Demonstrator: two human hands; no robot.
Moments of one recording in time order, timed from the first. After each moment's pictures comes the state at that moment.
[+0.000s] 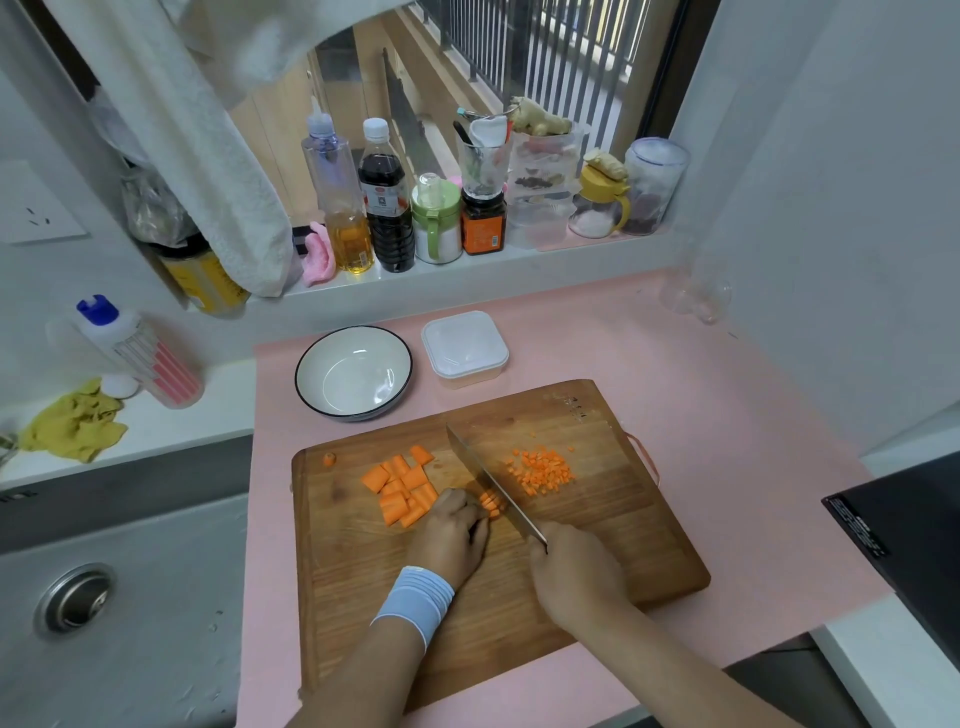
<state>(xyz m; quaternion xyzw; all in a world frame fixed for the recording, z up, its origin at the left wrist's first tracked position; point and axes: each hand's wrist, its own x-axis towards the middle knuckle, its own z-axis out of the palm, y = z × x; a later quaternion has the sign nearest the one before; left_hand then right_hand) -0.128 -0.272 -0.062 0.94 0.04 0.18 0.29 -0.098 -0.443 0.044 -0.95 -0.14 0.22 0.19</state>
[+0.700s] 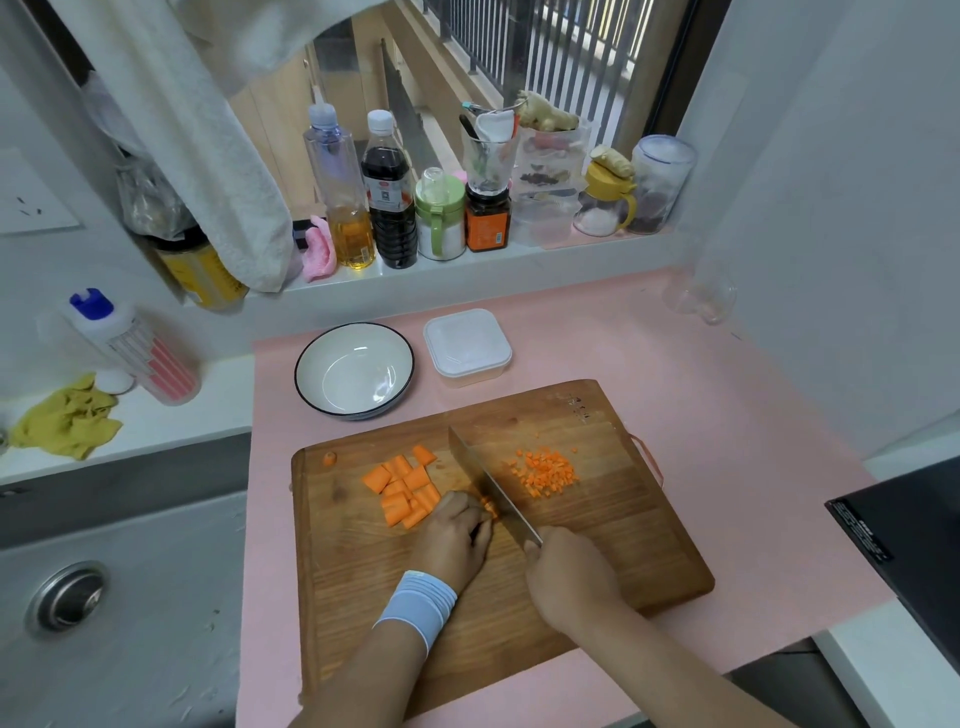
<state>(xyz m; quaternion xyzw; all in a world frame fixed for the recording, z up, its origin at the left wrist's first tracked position) -0.127 -0.272 -0.066 0.93 0.04 0.19 0.32 -0.098 -0.432 0.039 -0.94 -0.12 0.26 0.18</state>
